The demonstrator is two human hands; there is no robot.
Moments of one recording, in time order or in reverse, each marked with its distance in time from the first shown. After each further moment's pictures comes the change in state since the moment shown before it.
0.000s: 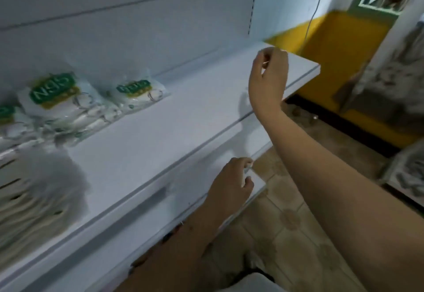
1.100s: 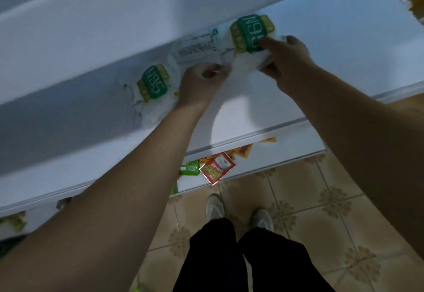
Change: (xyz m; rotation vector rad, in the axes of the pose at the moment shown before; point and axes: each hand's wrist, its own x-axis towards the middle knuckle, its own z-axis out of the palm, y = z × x) left_hand 0.170 -0.254 0.058 -0.216 0.632 -0.668; right_hand -0.114 0.310 0.206 0.491 -0.896 1.032
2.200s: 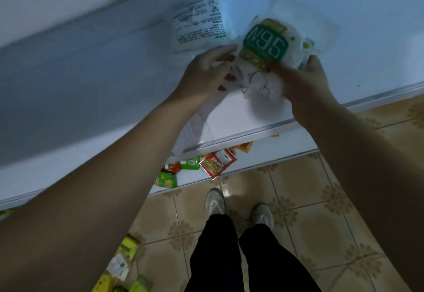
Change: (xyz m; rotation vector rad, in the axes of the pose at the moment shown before) left_hand 0.001 0.000 0.003 -0.100 -0.237 0.099; right_hand -0.044 0.037 -0.034 -0.081 -0.045 -0.099
